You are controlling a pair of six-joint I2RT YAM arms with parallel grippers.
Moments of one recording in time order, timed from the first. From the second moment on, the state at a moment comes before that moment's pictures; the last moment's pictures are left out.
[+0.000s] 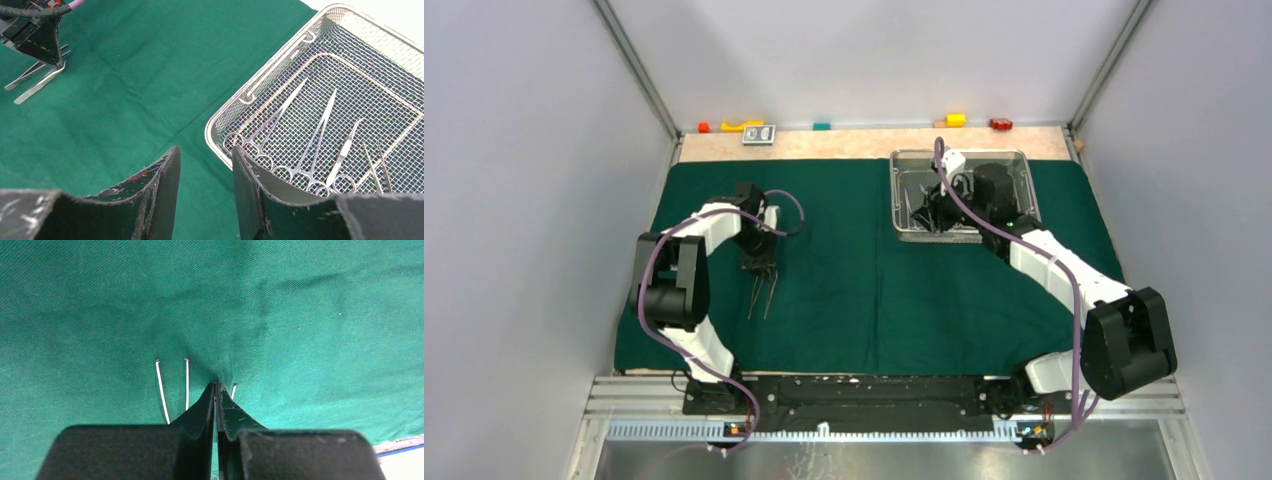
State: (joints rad) left arm -0.10 1.74 1.08 -0.78 0.19 -0.05; right arm 0.36 1.35 0.91 0.01 -0.45 -0.08
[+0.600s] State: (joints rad) left arm -0.10 1.74 1.08 -0.78 0.20 -0.05; right arm 0.36 1.35 0.91 0.01 -0.46 -0.08
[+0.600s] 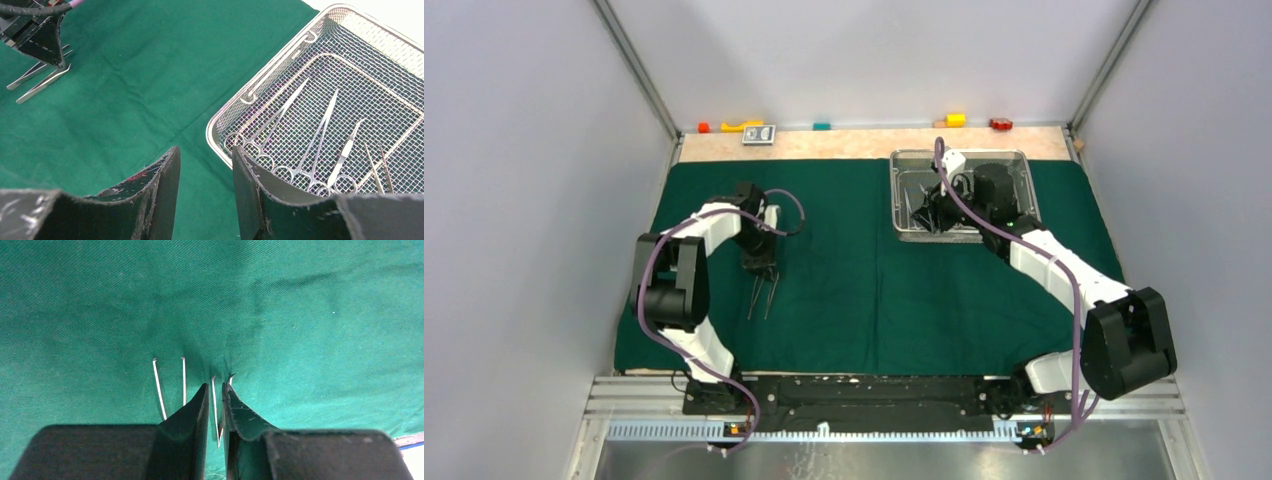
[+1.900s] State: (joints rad) left arm -0.09 1.27 1.15 -0.66 0.39 0.06; right arm 0.21 2.19 1.71 -0.53 -0.10 -0.25
